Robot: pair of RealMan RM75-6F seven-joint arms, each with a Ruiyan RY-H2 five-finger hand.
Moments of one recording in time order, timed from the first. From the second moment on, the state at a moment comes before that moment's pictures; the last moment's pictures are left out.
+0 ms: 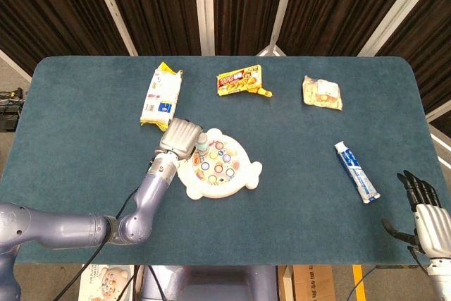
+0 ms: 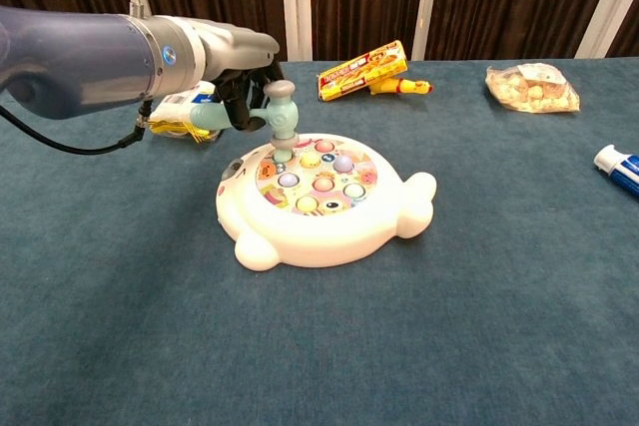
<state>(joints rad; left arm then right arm) -1.17 -1.58 -0.27 -1.58 0.39 1.06 1.01 0.04 -1.06 0.04 -1.66 -1.48 1.44 0.23</state>
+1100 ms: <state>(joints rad) -1.21 -1.59 -0.27 -1.58 0.40 1.08 0.97 0.04 -1.06 0.04 -1.66 -1.48 1.43 0.23</state>
